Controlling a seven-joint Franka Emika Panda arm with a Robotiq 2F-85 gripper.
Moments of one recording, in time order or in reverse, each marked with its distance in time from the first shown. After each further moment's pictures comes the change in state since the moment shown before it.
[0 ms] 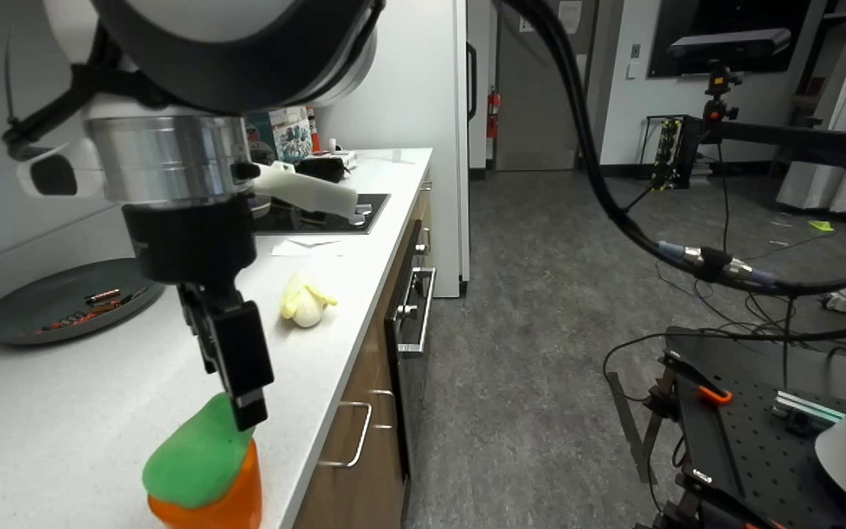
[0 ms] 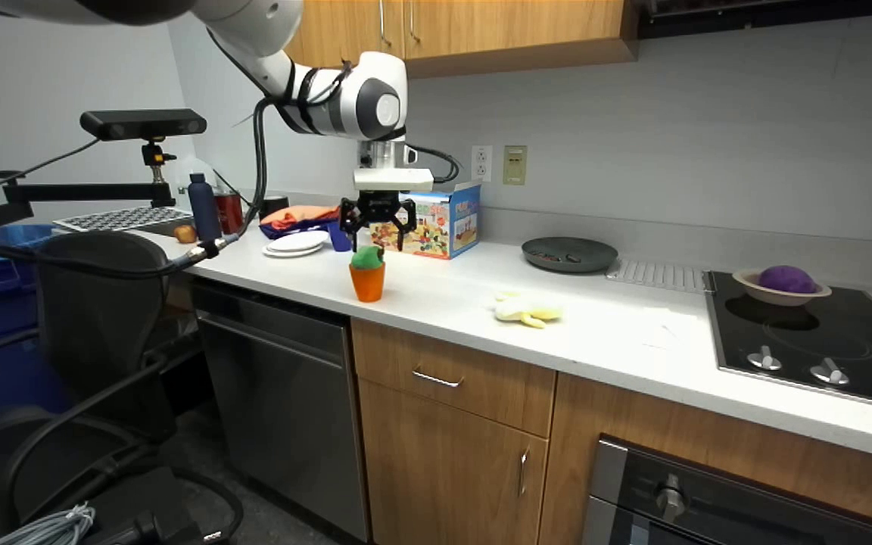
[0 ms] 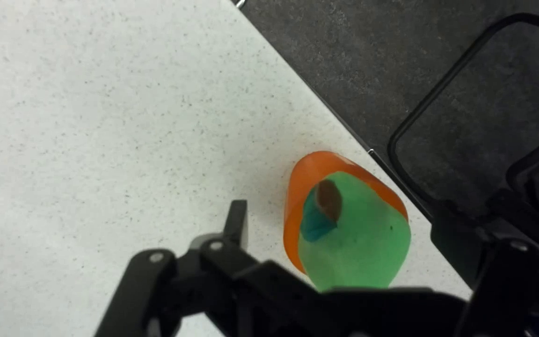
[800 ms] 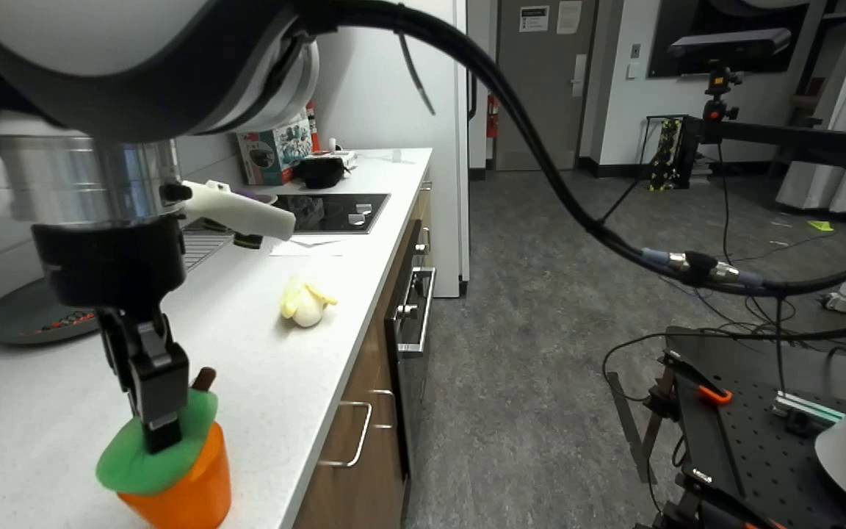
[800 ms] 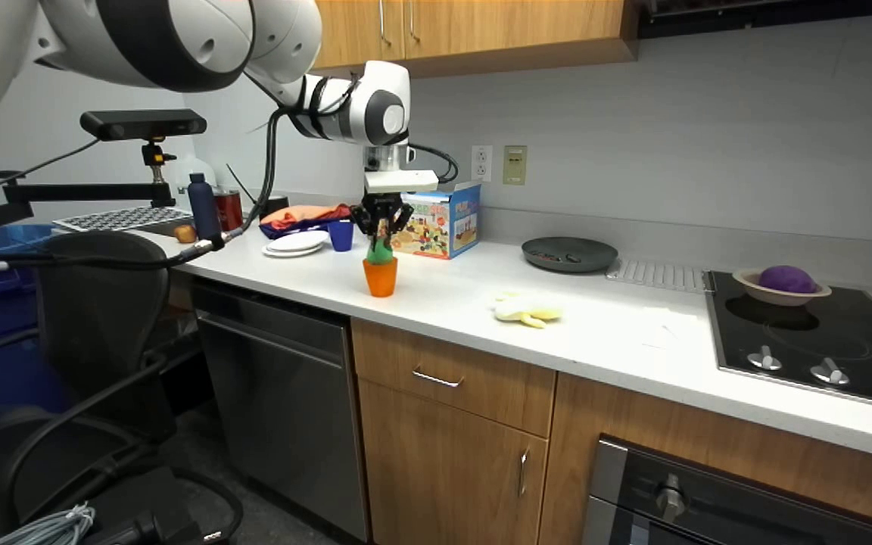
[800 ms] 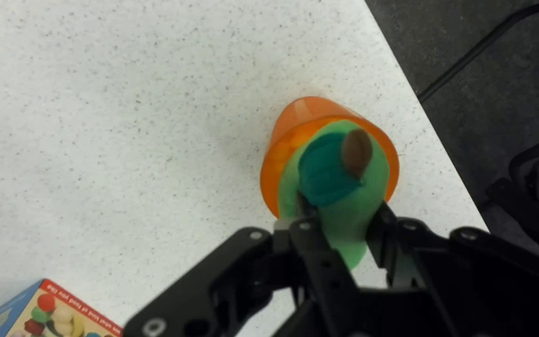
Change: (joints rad) arm 0.034 0.143 0.010 0.204 -0.004 -0.001 -0.102
